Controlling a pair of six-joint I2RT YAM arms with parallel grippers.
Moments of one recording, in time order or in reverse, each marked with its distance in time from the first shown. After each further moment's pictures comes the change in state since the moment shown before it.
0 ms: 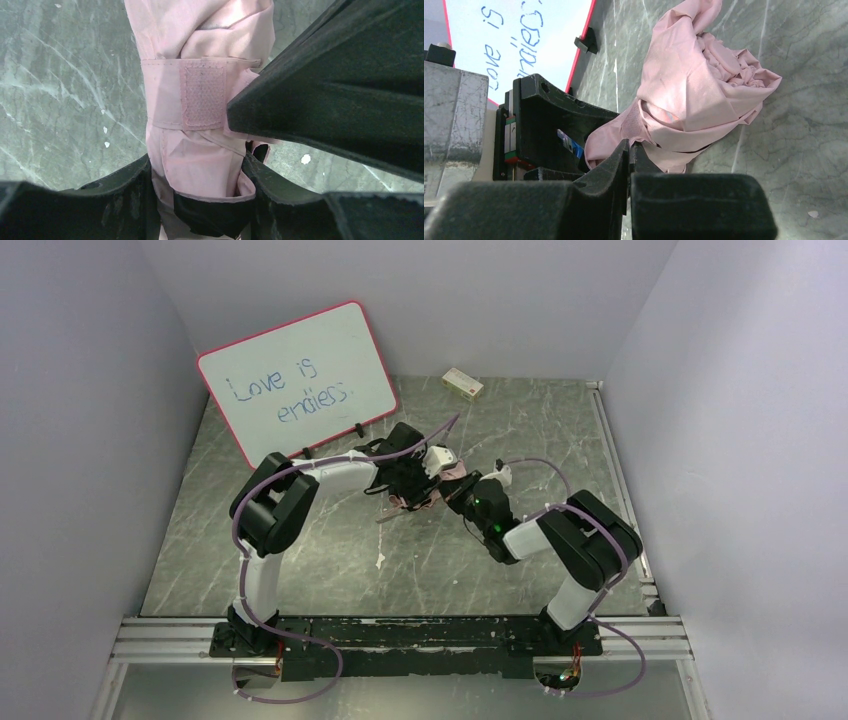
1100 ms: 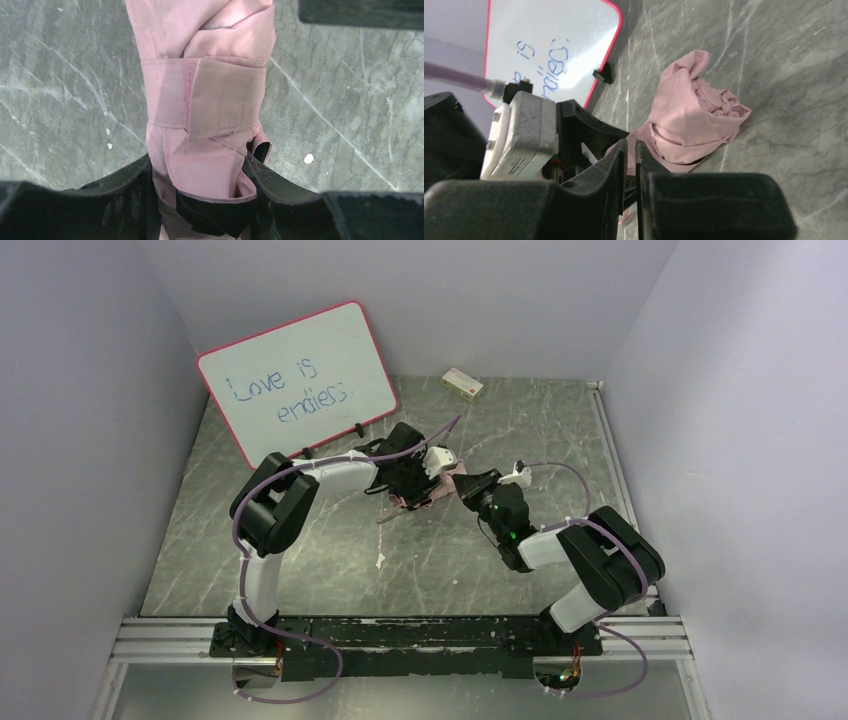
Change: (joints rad) left arm -0.001 0.002 0.000 0.005 -0.005 0.020; right arm -0.060 -0.120 -0.090 0.067 0.043 -0.049
